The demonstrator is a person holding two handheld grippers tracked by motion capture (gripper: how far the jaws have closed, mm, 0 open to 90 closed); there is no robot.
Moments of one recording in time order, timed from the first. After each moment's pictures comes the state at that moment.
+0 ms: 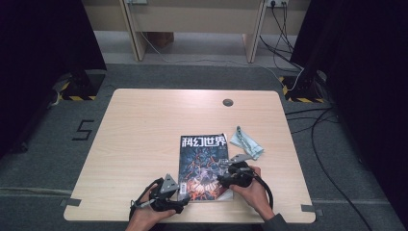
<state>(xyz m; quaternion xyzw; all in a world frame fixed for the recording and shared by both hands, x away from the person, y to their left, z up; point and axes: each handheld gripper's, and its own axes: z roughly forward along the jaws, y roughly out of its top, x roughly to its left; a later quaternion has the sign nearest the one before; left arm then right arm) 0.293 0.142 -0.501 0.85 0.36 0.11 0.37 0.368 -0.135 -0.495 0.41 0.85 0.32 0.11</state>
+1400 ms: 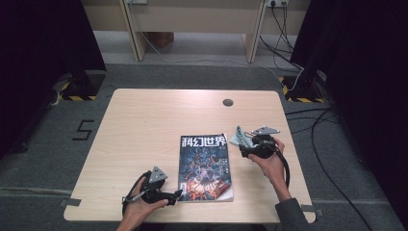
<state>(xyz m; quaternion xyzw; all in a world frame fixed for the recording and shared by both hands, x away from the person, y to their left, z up) 0.311 0.168 -0.504 0.81 0.43 0.12 0.38 0.441 -0.200 -0.460 0.47 0.79 0.33 0.22</state>
